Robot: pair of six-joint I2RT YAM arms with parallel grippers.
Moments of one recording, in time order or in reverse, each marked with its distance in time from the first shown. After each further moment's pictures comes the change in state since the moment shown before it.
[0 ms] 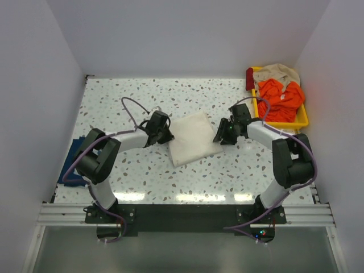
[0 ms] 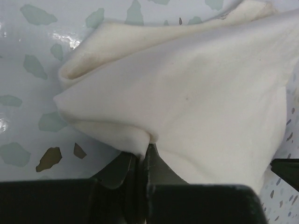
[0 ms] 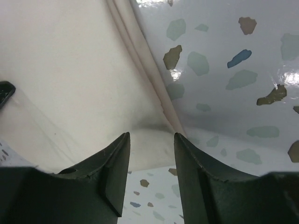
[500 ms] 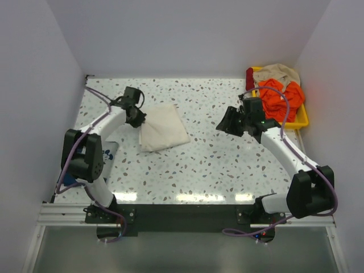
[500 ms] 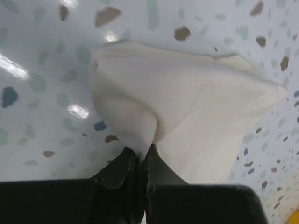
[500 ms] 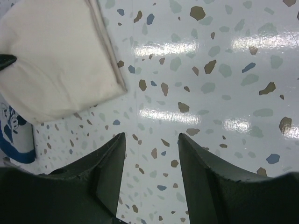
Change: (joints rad) left arm 0.253 -0.039 0.338 -0.606 -0.124 -0.148; right arm -0.001 -0.346 0.024 -0.083 0.023 0.013
